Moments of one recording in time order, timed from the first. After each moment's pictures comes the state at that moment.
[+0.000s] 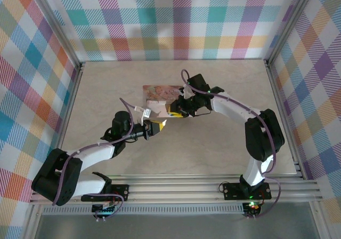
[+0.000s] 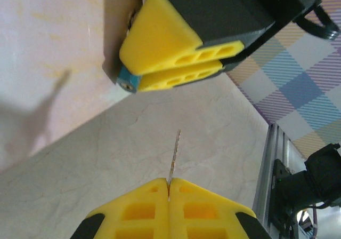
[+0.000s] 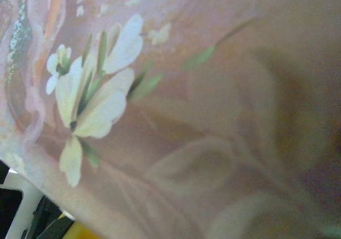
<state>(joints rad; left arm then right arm) -0.44 1.26 0.40 0.54 0.67 -0.46 0.57 1.77 1.33 -0.53 -0.69 0.77</state>
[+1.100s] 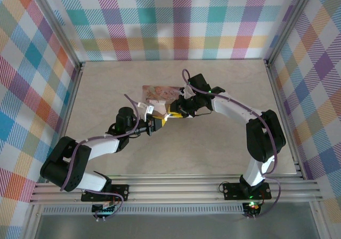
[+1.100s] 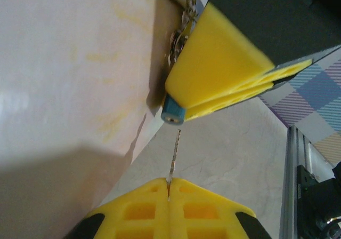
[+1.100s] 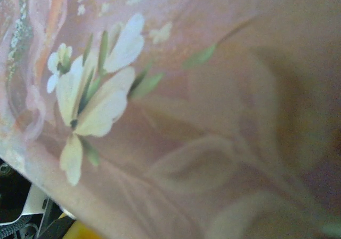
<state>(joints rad) -0.44 1.41 0.47 0.62 0.66 -0.39 0.56 1.75 1.33 -0.53 -0.71 0.80</state>
